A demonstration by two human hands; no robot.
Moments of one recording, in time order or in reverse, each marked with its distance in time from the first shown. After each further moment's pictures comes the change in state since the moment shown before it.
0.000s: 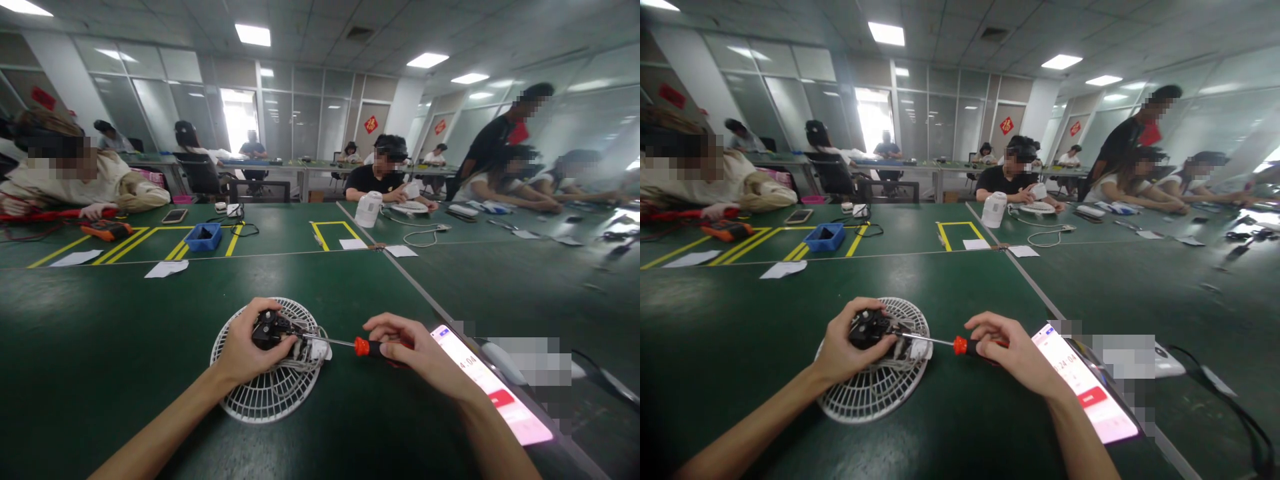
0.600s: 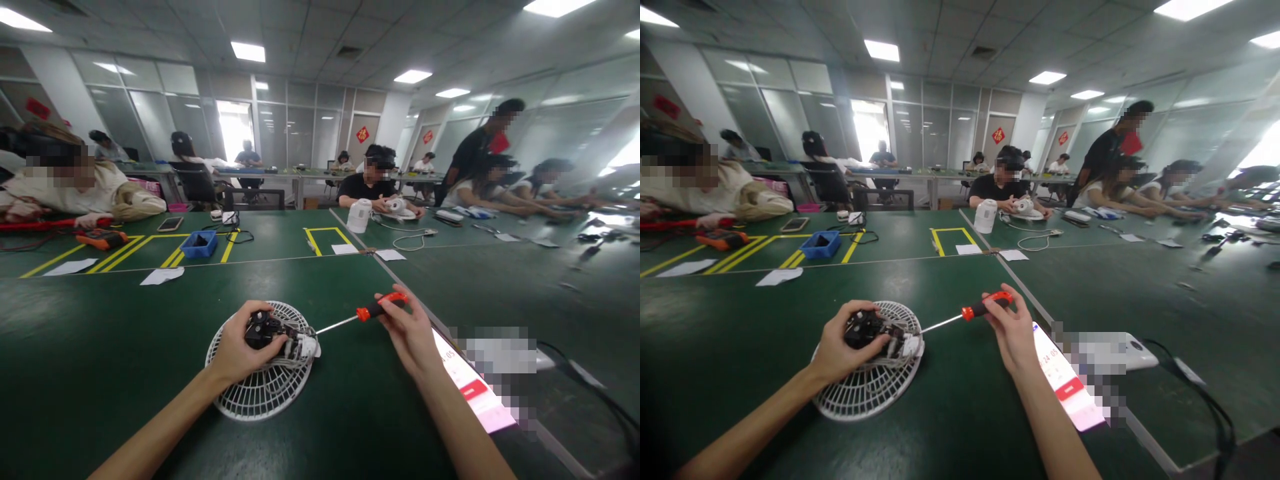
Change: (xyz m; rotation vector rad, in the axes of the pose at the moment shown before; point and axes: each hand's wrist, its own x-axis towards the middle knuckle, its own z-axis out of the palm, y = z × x) left_hand -0.002 -0.002 -0.001 0.031 0.008 -0.016; right_hand 0.027 0.022 0.006 0.786 0.704 -0.113
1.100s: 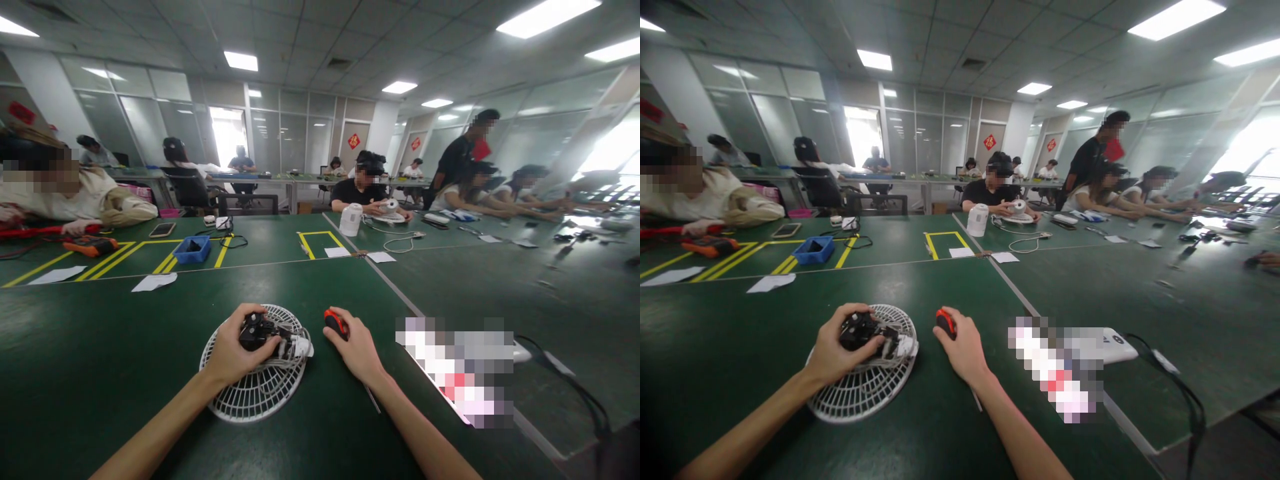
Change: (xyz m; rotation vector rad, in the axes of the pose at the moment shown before) left_hand 0.001 0.002 0.000 0.014 -0.002 -0.030; right_hand -0.023 0.051 0.018 -1.132 -0.381 -0.265
